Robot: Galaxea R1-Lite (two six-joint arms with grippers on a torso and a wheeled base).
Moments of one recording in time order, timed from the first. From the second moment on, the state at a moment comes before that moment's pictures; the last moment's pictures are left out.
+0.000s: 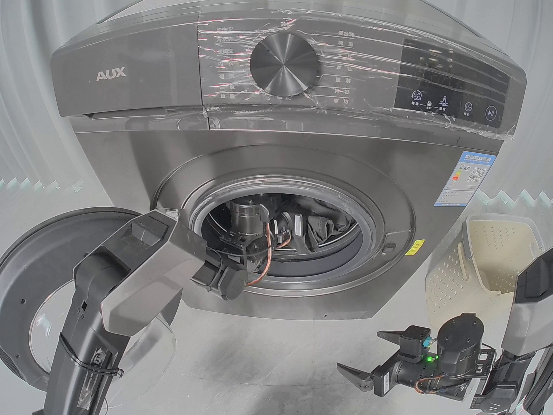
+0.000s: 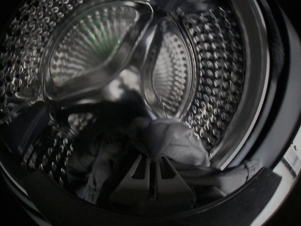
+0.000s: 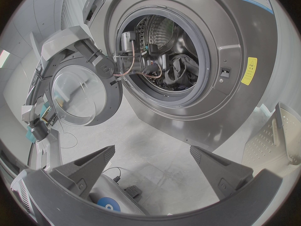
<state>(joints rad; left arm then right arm) -0.57 2.54 -1.57 -0.96 0.07 -0.07 0.81 2.02 -0.02 -1.54 -0.13 0.15</state>
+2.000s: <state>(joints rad) -0.61 2.51 -1.41 -0.93 0.15 -0.08 0.80 2.02 -0.02 -1.54 -0.13 0.15</state>
